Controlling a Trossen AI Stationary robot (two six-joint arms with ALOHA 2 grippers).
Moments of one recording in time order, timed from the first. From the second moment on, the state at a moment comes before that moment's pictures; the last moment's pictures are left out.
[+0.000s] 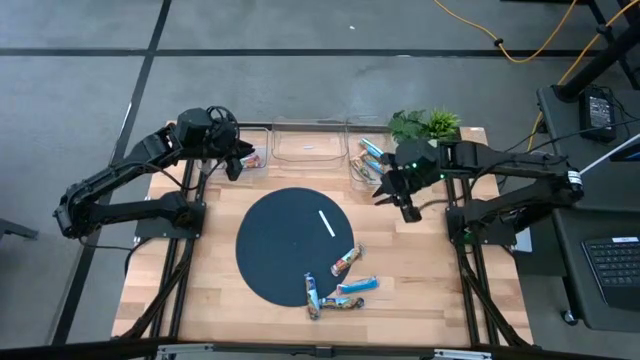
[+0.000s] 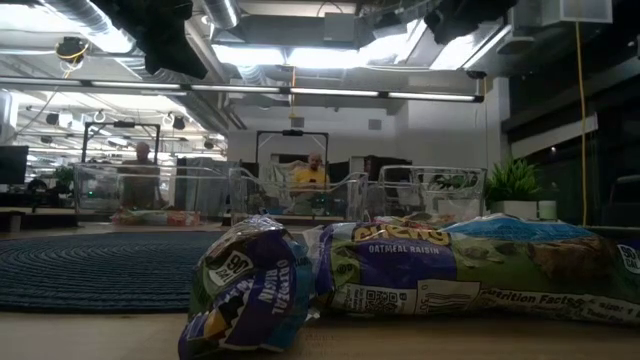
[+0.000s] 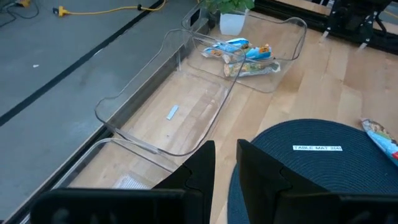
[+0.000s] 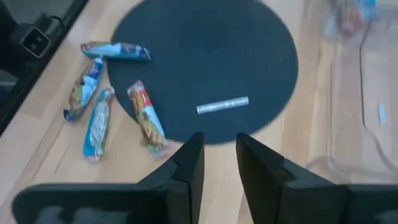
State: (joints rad) left arm 0.64 0.80 0.88 -0.66 0.15 0.01; right arm -0.09 1.20 1.21 -0.84 -0.24 -0.33
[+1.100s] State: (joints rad) left arm 0.64 0.80 0.88 -0.75 0.22 0.06; right arm 0.18 1.56 1.21 -0.71 -0.05 -0.30
